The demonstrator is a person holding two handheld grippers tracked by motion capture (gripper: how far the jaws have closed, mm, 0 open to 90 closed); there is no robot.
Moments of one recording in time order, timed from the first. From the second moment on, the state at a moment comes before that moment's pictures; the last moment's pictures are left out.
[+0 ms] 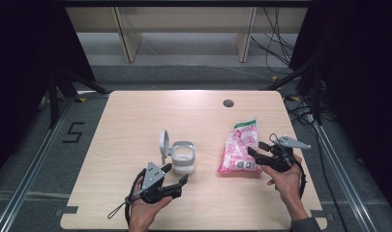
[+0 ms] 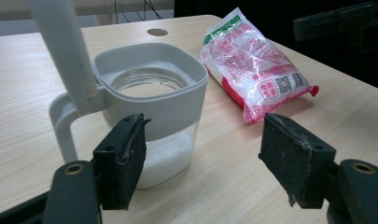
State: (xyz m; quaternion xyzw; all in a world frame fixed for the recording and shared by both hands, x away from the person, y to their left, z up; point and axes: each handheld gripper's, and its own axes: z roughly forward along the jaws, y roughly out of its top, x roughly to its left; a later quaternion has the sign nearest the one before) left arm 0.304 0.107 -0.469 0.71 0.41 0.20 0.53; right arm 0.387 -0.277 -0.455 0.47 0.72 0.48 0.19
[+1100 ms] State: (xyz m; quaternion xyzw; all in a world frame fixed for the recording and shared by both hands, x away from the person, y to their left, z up) left arm 0.312 0.153 -0.463 0.69 0.42 0.28 0.52; right arm 0.371 -0.268 -0.460 0.46 0.73 0.46 0.18
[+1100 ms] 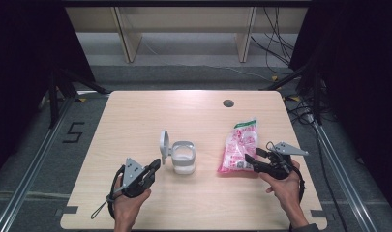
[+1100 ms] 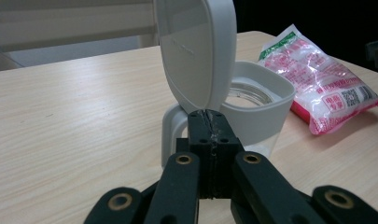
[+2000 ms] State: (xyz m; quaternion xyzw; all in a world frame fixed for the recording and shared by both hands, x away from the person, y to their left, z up) left arm 0.338 0.156 -0.455 0.69 0.43 0.27 0.51; right arm 0.352 -0.261 -0.463 0.44 0.75 0.47 0.17
